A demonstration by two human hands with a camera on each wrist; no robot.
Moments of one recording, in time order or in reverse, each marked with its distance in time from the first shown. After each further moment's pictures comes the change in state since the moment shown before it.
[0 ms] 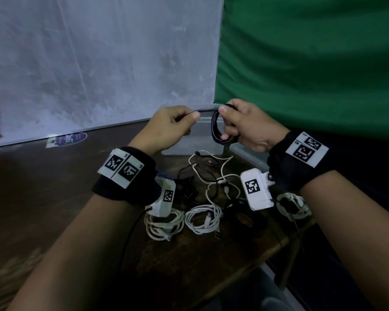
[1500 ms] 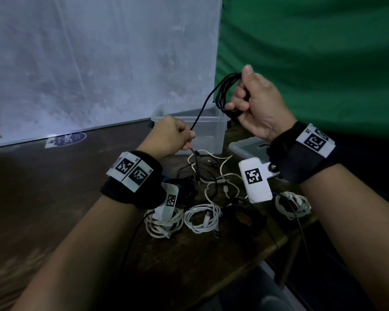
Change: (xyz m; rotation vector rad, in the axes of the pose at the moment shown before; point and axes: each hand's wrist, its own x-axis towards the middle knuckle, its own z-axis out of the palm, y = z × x) left_hand 0.003 -0.012 0.014 0.093 -0.033 -0.173; right_hand 0.003 -0.027 0.000 0.476 0.152 -0.175
